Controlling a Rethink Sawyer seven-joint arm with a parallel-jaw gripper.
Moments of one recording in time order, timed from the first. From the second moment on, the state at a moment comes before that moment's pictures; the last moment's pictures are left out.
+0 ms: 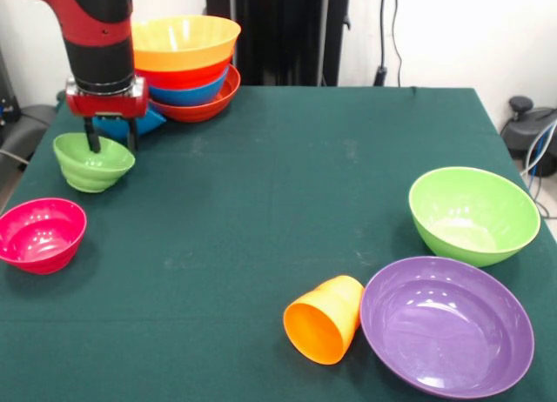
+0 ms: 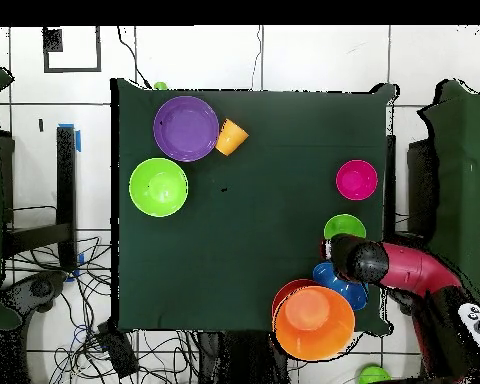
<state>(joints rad) -0.86 -0.50 0.22 1.69 -0.59 0.44 1.48</state>
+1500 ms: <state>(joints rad) -0.88 -0.43 0.17 1.67 -0.59 0.38 1.48</state>
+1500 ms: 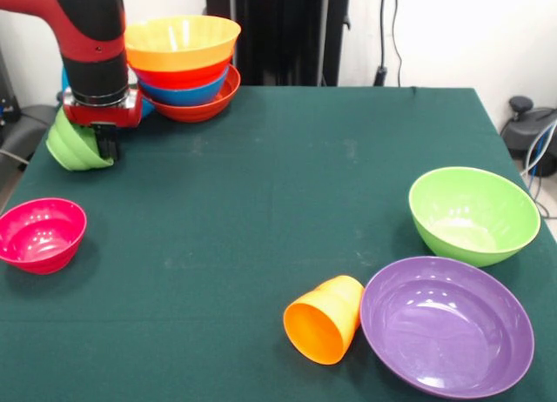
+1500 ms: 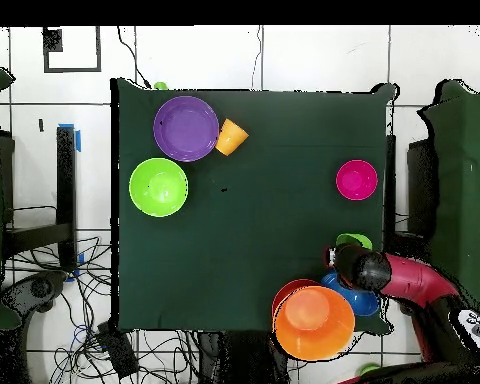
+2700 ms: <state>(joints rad) -0.81 -0.58 0.10 1.60 -0.59 0.62 1.48</state>
